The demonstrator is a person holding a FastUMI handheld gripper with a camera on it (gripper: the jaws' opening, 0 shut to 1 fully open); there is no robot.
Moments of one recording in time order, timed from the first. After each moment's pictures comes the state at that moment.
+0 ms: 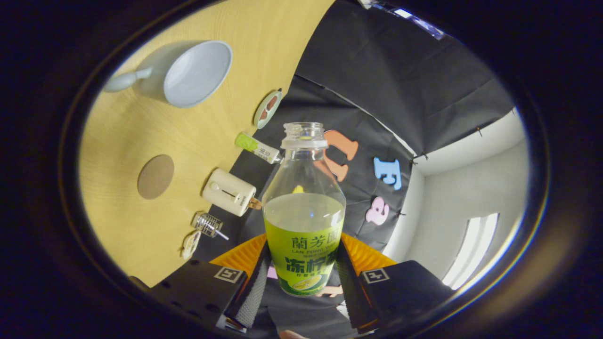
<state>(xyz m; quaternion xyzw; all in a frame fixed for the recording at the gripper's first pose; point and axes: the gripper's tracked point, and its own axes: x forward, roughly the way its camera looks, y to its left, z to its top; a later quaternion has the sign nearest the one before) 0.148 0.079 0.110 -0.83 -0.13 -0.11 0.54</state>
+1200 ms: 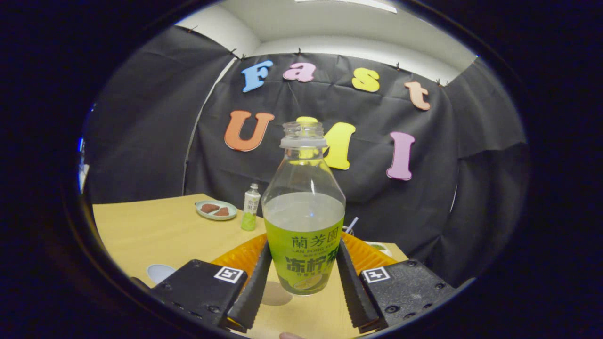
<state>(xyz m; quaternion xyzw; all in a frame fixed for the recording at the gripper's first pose) 0.202 0.020 0.085 -0.11 0.03 0.05 0.99</state>
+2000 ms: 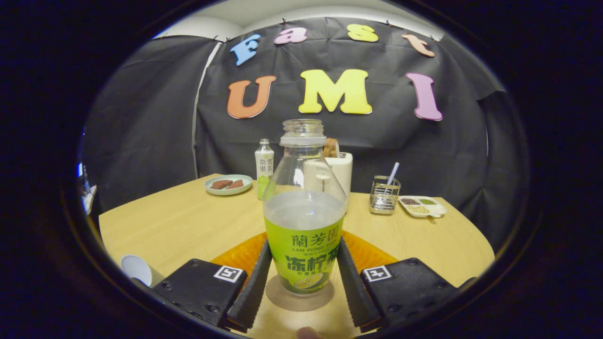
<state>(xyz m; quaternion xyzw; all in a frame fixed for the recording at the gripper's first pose) 0.295 0.041 -0.035 -0.05 0.14 0.11 0.98</state>
